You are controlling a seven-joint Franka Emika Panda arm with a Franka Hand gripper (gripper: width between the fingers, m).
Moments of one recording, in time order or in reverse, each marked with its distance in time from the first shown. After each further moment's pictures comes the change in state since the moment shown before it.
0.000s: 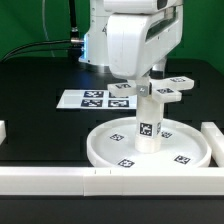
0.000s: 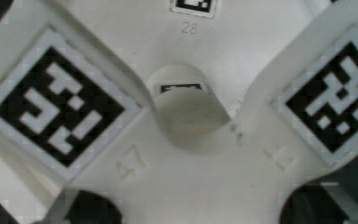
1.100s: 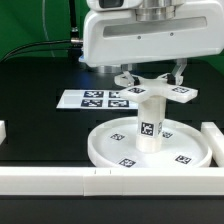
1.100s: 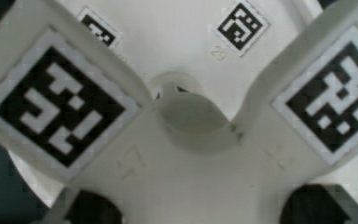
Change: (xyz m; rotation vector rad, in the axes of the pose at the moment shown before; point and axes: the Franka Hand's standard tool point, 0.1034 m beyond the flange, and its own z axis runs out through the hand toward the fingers) arm 0.003 -0.002 0.002 0.020 0.048 1.093
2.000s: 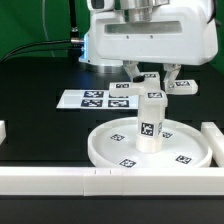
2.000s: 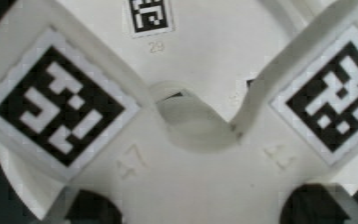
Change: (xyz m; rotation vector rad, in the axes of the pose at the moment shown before) arm 0.000 0.002 0.001 0.093 0.046 0.919
